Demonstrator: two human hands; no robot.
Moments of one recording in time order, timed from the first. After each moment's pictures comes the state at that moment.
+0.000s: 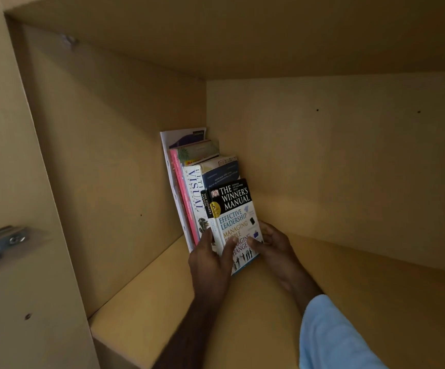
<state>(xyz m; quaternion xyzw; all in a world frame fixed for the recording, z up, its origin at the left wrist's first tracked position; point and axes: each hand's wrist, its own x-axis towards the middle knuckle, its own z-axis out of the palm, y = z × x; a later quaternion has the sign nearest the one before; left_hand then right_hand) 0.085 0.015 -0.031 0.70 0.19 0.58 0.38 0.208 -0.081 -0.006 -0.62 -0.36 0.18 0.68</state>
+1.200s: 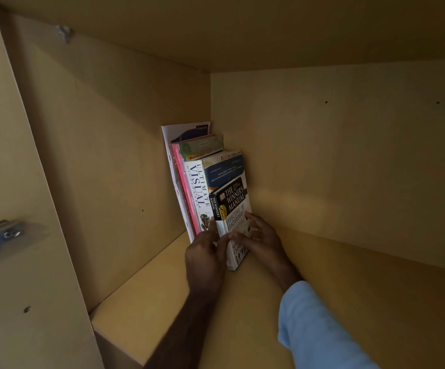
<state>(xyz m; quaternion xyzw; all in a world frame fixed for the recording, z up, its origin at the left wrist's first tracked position) 0.088 0.034 -0.038 0.74 0.23 0.58 0.25 0.222 -0.047 -0.022 -0.67 -0.38 0.15 0.62</state>
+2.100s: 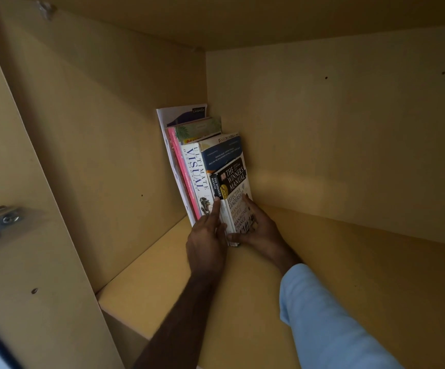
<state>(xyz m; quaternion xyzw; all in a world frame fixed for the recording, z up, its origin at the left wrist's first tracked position) 0.084 0.035 -0.045 0.80 0.27 0.49 0.20 0.226 -0.043 -0.047 -0.68 -0.45 0.14 0.56</state>
